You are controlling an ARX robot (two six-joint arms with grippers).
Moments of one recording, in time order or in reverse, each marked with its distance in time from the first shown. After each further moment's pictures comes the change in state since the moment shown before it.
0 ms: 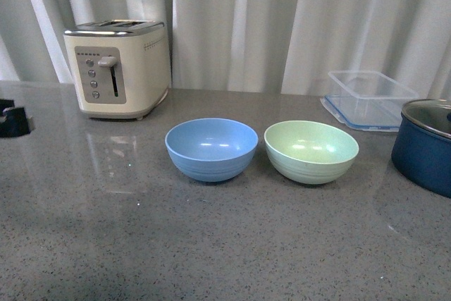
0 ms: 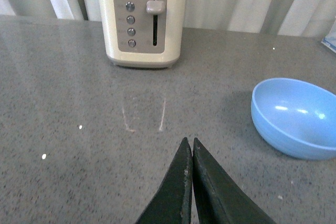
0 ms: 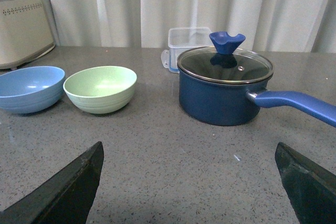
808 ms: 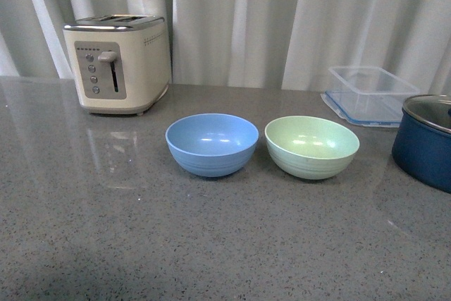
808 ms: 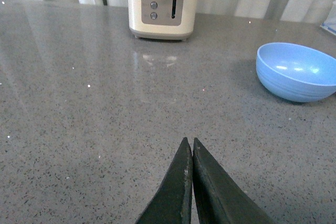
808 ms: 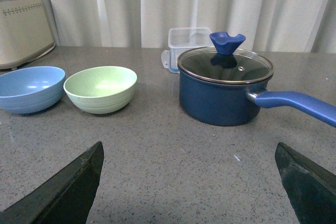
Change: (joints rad) left arm 0.110 -0.492 -0.343 -0.154 0.100 0.001; right arm 0.000 0.000 0.000 0.000 0.000 0.000
